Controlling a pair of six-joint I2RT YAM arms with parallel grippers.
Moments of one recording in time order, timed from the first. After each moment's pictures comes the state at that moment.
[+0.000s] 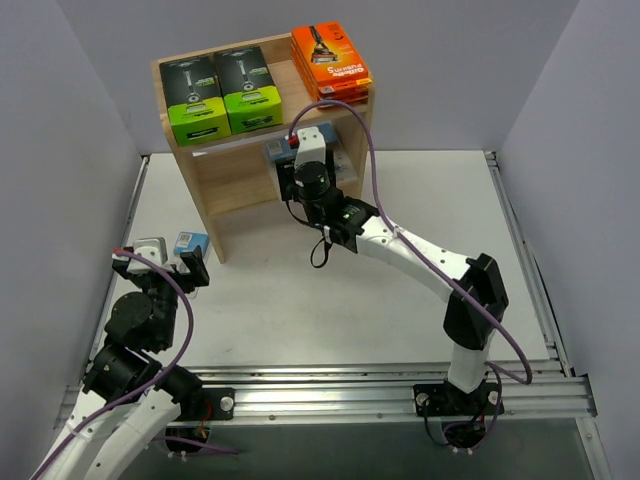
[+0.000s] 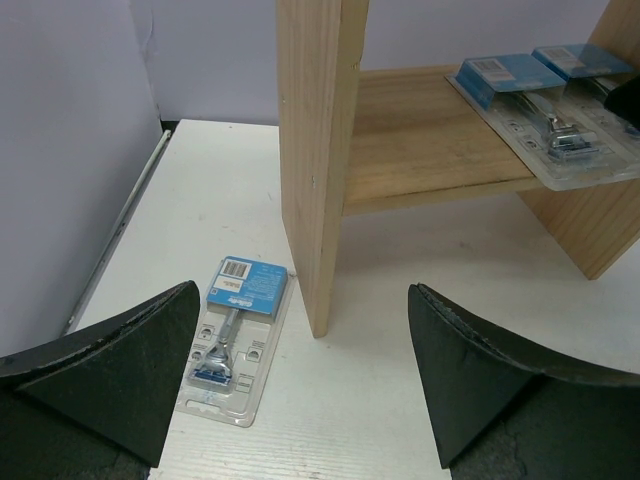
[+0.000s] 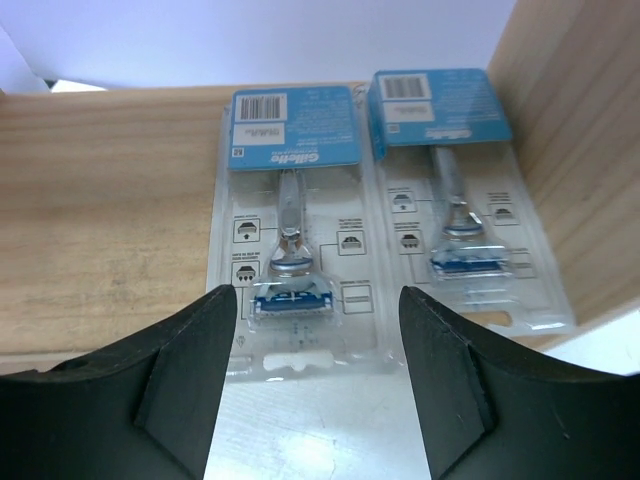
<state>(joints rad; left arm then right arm) -0.56 0.37 0.68 -0.28 -0.61 -0.06 0.85 1.83 1.62 -0.03 0.58 0.12</state>
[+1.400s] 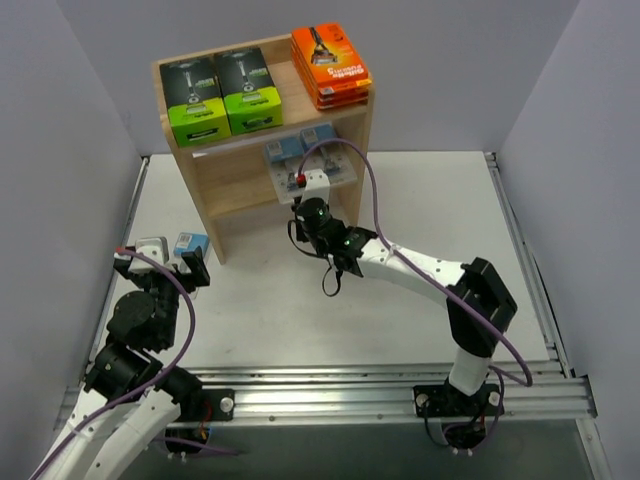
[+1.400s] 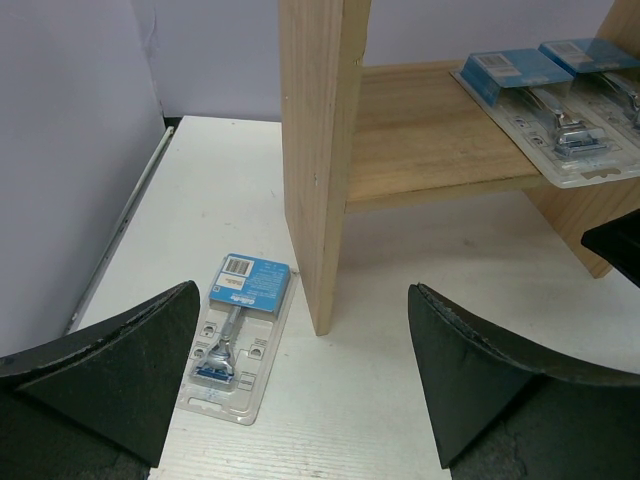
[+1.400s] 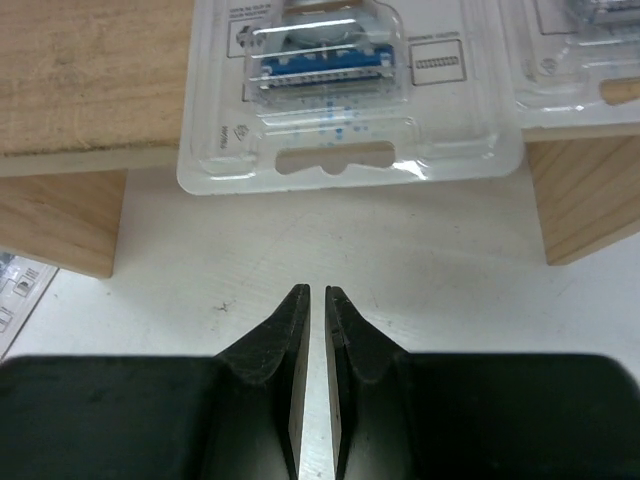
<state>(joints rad) -0.56 0.38 0.68 -0.28 -0.62 -0.06 0.87 1.74 1.31 -0.02 0.46 0.36</state>
